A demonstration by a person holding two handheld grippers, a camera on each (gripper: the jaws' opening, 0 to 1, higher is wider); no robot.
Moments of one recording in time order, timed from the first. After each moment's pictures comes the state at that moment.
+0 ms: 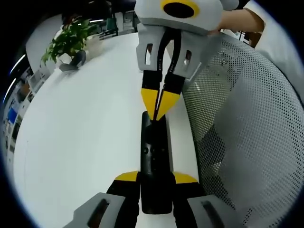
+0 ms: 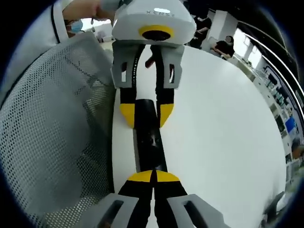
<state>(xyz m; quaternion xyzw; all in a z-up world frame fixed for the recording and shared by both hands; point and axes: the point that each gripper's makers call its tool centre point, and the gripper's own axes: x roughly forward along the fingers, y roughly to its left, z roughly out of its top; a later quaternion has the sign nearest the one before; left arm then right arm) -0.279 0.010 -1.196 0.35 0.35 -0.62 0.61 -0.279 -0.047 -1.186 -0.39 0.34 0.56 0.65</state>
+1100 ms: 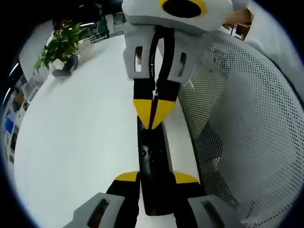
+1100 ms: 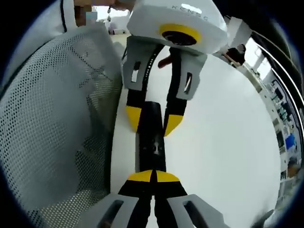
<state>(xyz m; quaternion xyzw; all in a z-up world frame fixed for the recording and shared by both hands) -0.280 0.010 -1.195 0.37 0.34 -0.64 0.59 -0.278 -0.032 -1.186 -0.44 0.31 0.58 0.61</state>
